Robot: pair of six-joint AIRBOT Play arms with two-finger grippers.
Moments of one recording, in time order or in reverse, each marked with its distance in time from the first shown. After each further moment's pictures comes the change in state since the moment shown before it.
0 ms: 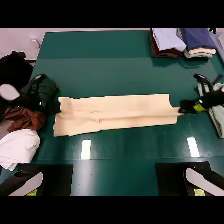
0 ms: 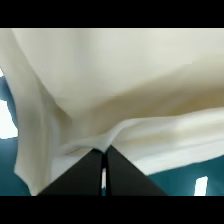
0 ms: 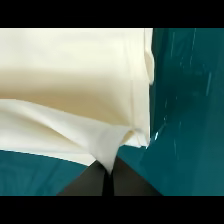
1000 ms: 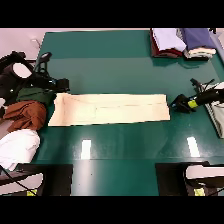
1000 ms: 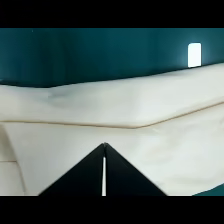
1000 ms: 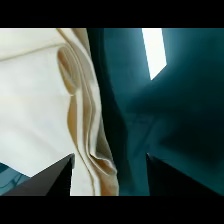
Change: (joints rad) left arm -0.089 -0.253 0.270 -0.099 0.136 -0.003; right arm -0.210 -0.390 0.046 0.352 -0.020 -0.197
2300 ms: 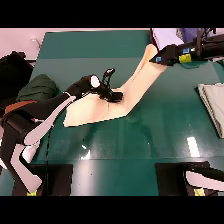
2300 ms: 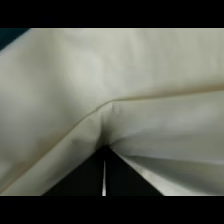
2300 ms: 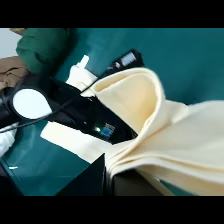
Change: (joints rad) left arm -0.480 -0.533 0.359 -0.134 0.150 -0.082; right arm 0.470 0.214 0.566 0.208 0.014 0.091
